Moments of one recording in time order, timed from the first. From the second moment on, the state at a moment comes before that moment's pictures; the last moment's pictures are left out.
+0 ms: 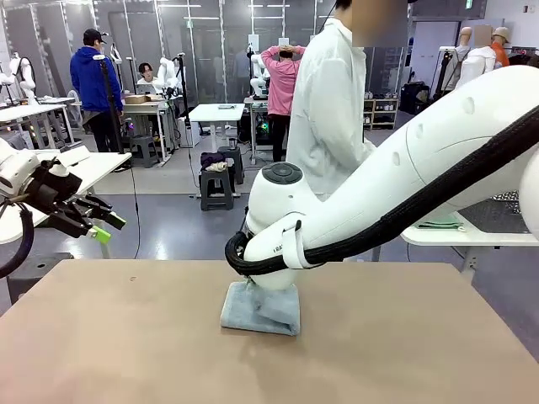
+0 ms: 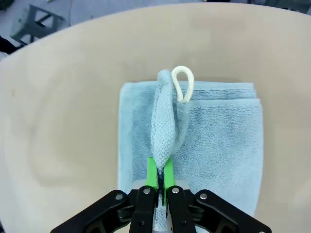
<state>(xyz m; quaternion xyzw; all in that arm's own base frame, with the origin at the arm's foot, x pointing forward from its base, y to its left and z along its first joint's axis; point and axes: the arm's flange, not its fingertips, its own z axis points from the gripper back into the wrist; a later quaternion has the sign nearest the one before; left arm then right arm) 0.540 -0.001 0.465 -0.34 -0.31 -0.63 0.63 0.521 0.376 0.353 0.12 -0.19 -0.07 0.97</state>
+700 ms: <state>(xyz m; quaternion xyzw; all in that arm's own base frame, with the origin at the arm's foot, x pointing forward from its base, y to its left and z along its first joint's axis) 0.540 -0.001 0.465 -0.34 -0.31 -0.63 0.63 0.526 0.369 0.336 0.20 -0.19 -0.08 0.96</state>
